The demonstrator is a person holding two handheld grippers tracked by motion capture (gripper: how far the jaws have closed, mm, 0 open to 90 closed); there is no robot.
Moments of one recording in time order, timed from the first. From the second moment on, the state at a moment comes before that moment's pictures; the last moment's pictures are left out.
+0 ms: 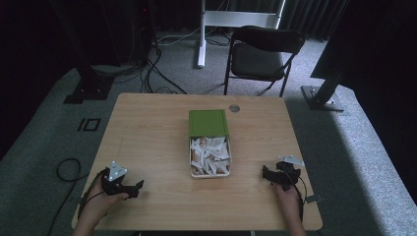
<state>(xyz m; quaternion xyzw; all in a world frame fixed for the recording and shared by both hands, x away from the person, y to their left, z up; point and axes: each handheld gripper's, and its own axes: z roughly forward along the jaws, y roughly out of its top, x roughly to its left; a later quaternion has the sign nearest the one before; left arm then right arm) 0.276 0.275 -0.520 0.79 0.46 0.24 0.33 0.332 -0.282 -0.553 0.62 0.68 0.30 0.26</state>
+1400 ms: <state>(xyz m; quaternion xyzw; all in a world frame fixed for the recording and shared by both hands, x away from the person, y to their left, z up) 0.311 0.191 -0.431 0.81 0.32 0.23 0.44 0.332 -0.282 -0.553 0.62 0.68 0.30 0.26</state>
